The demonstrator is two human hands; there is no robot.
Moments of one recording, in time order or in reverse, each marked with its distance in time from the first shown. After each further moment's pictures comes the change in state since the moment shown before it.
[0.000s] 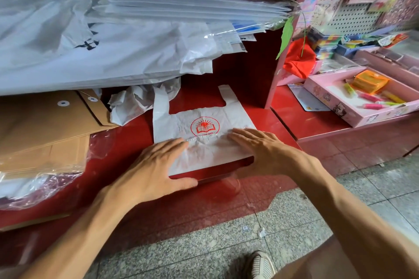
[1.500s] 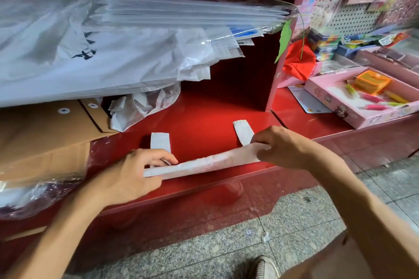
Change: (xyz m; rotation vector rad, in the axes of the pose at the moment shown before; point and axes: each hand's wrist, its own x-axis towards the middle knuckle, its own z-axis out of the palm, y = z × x) left_hand -0.023 -0.008 -0.040 -0.385 0.080 -0.062; right_hand -0.013 0.011 -0.029 0.293 0.163 0.065
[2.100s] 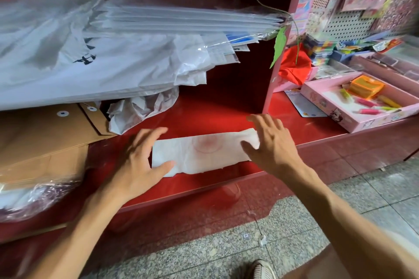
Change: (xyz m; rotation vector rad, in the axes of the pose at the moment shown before) left_hand 0.023 -0.012 0.027 0.025 0.364 -0.035; right_hand 0.013 0.011 0.036 -0.192 0.480 0.073
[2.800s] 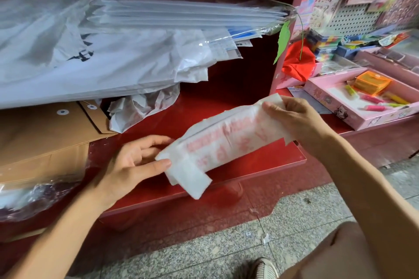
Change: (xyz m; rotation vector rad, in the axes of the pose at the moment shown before) left_hand -0.014 0.017 -0.028 -0.731 -0.216 -0.079; right_hand 0.022 0.018 -0.051 1.027 -0.118 0.159
